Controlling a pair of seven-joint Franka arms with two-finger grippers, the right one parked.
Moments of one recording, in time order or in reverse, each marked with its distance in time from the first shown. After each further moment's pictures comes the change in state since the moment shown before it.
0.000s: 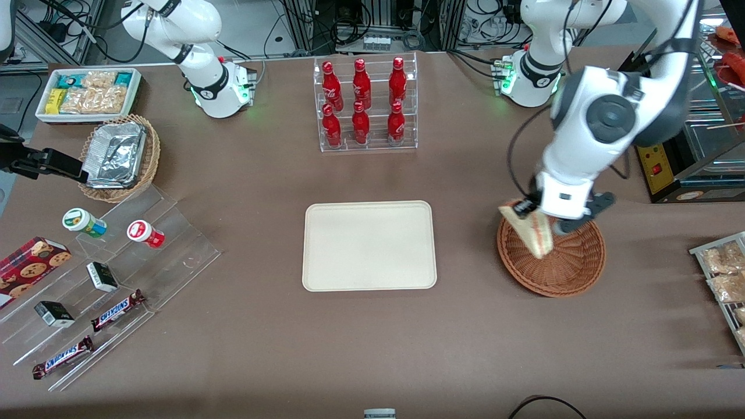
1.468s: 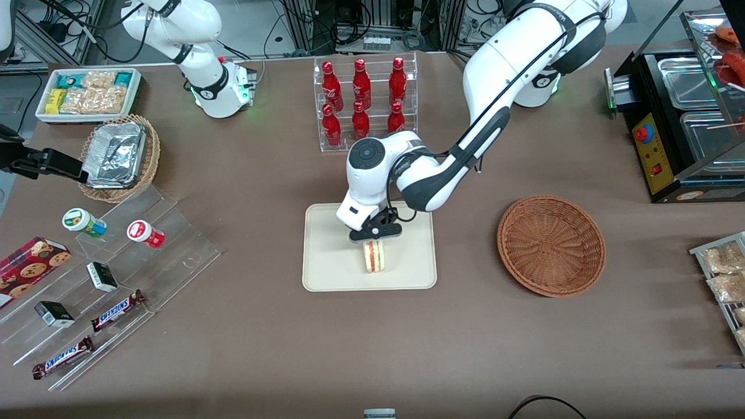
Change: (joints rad) arm -0.406 0.718 -0.129 0.489 0.460 0.216 -0.300
